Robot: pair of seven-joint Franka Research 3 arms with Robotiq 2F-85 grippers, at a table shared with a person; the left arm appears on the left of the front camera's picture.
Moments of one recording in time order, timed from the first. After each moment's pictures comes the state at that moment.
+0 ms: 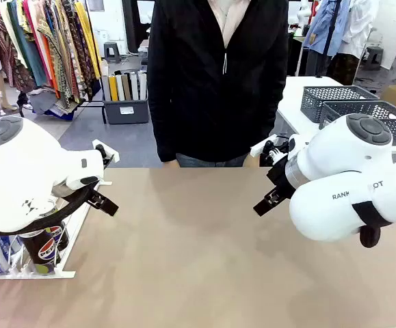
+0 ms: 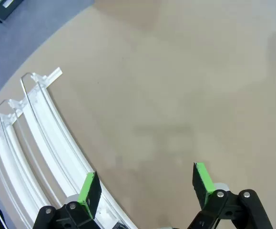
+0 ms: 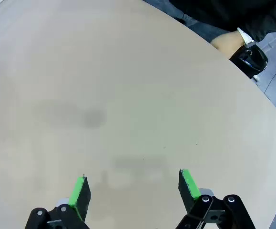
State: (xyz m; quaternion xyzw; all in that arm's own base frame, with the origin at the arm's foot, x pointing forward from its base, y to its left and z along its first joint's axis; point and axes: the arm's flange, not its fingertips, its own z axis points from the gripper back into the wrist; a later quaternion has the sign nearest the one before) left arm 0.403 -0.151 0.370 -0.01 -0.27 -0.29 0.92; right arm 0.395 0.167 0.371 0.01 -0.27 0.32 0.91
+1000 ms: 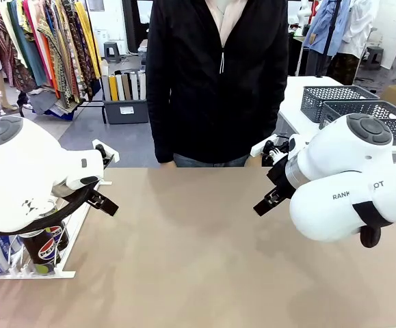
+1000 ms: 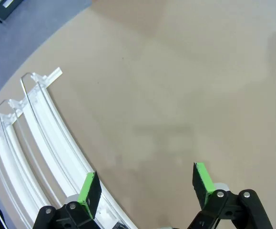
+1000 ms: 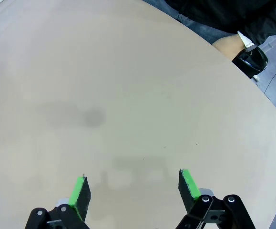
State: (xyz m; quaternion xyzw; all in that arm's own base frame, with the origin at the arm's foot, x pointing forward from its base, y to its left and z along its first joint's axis) left arm 0.403 -0.151 0.370 -0.01 -0.27 -0.29 0.92; right arm 0.395 0.167 0.371 0.01 -0.27 0.32 0.91
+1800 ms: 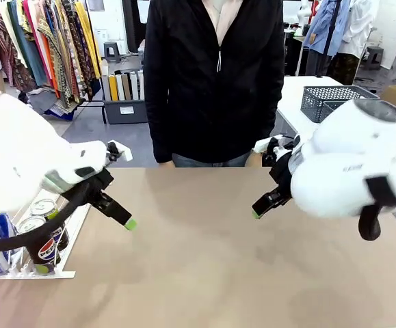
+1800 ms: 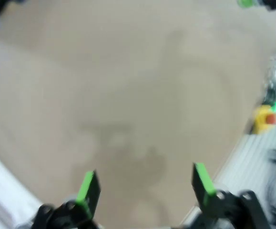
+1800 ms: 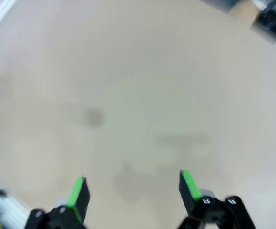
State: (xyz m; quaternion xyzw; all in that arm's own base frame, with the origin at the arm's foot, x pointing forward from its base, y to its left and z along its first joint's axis) left arm 0.349 -0.182 0.423 -0.20 -0.18 -0.38 0.89; right arm 0.376 0.166 0.401 0.11 -0.19 0.24 0.95
